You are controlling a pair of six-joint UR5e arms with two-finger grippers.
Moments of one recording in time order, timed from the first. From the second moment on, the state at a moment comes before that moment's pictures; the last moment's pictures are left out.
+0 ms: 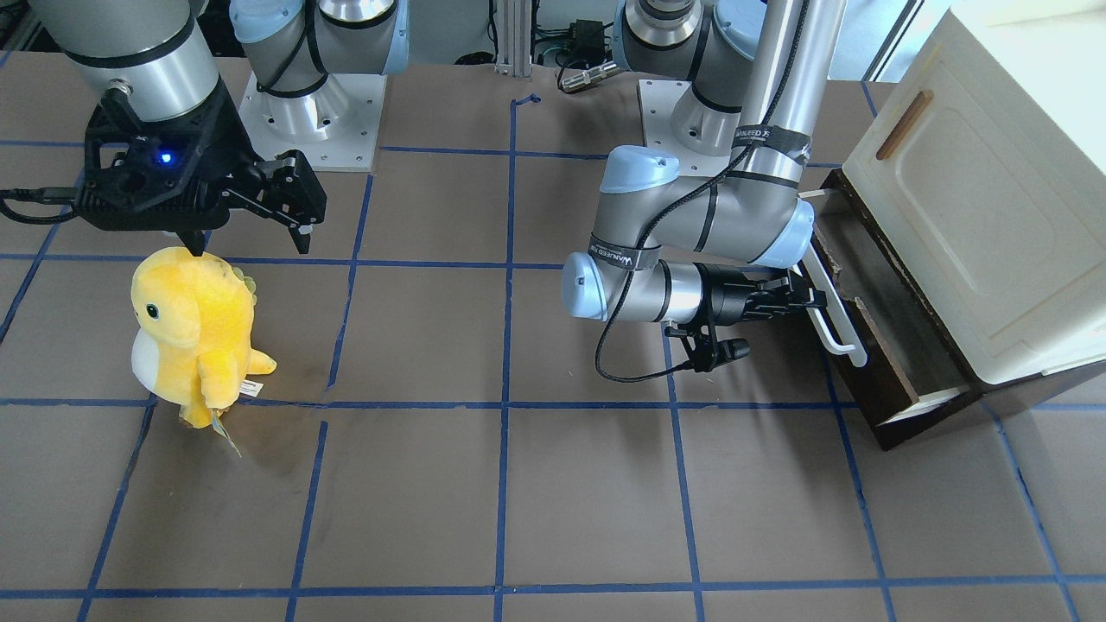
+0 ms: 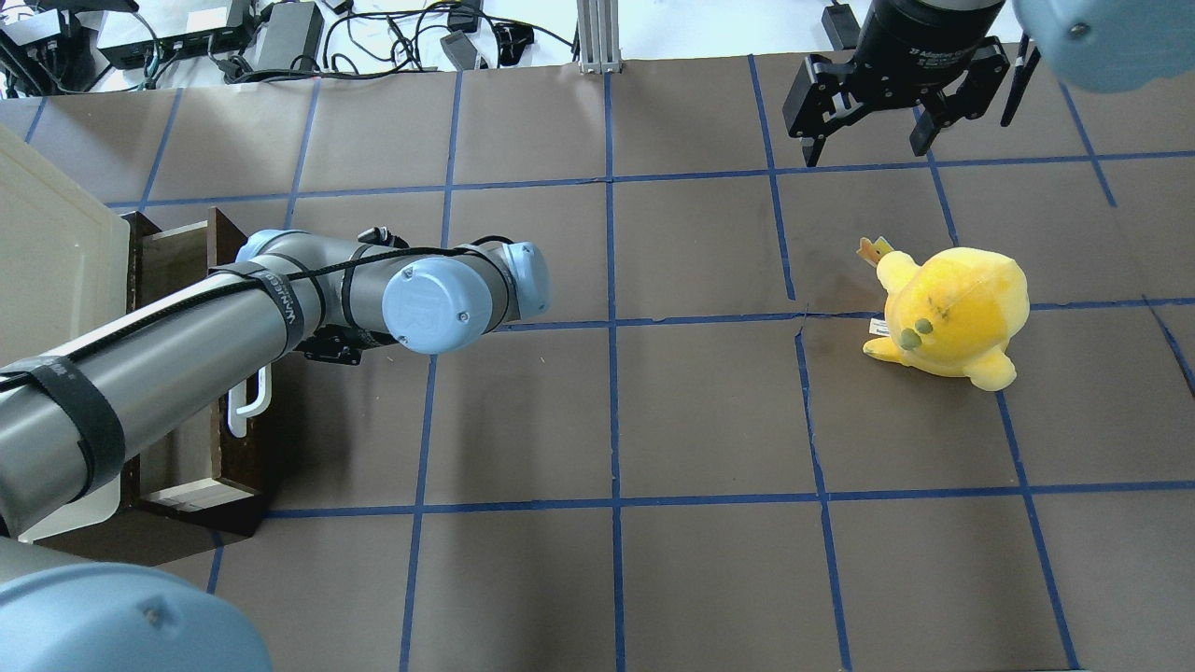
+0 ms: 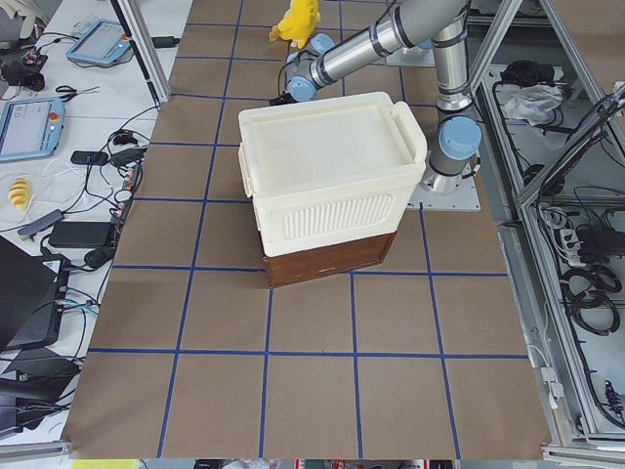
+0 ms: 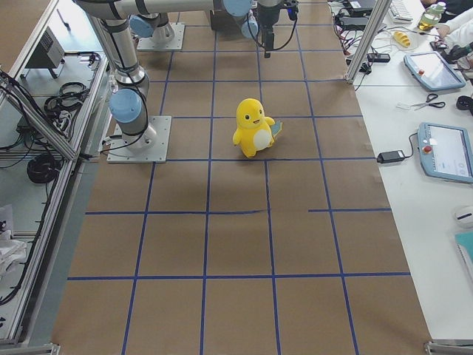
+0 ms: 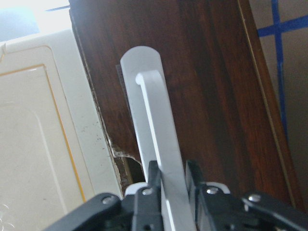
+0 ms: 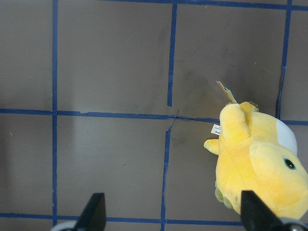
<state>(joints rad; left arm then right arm) -1.82 -2.01 -1.83 -1.80 2.77 -0.75 1.60 -1.48 1.44 -1.57 -1.58 -0.02</state>
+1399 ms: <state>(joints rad) -1.86 -2.01 -1.79 -1.81 2.72 -0.73 1.60 -1.48 1.44 -1.57 -1.58 -0.02</state>
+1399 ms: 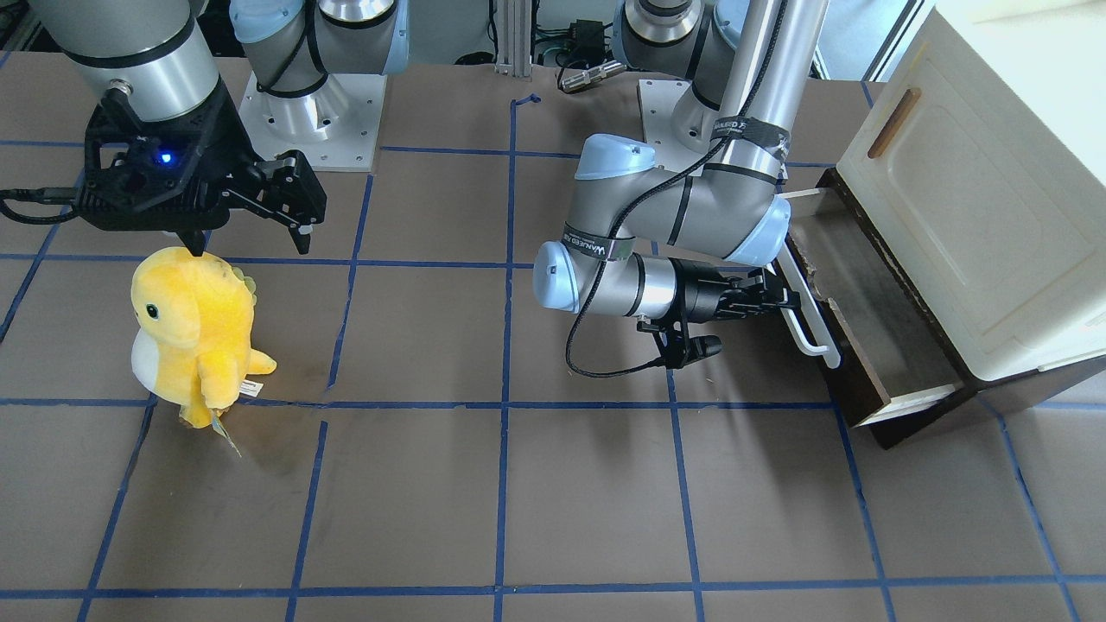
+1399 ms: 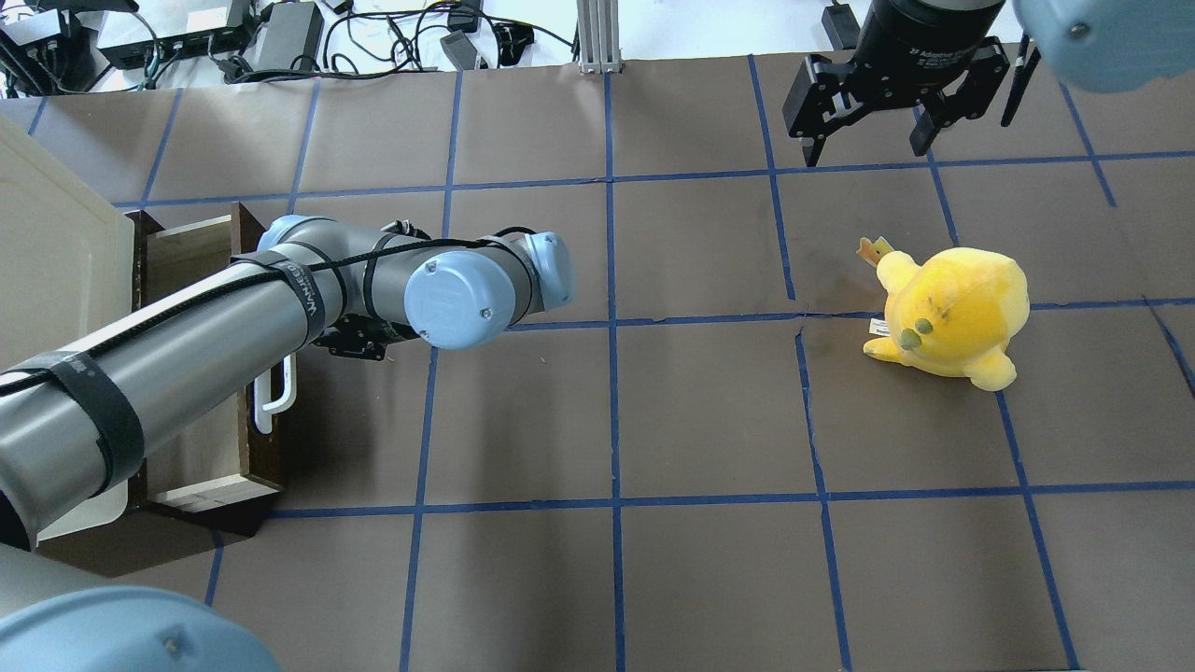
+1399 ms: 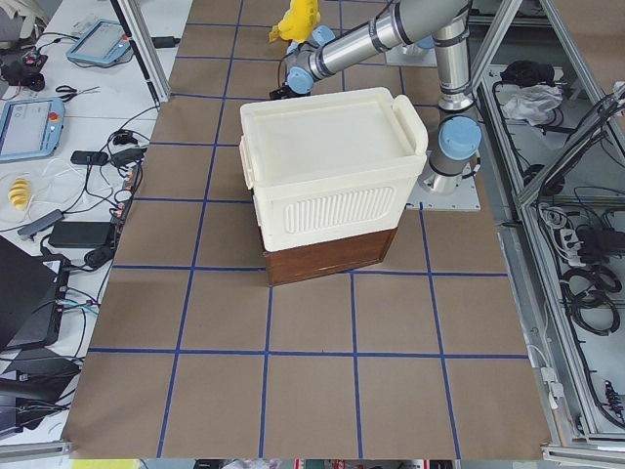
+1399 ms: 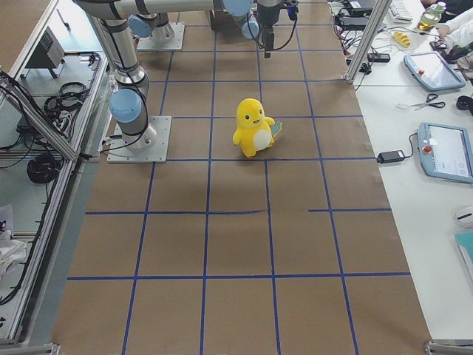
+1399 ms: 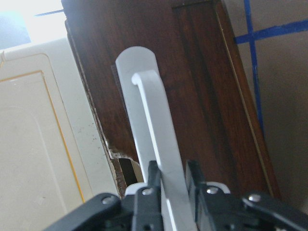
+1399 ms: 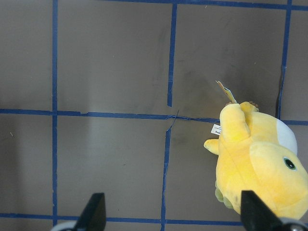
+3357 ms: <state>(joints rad) -1.86 -1.69 -1.66 -1.81 2.37 -0.25 1.60 -1.48 1.44 -1.57 -1.58 -0.02</state>
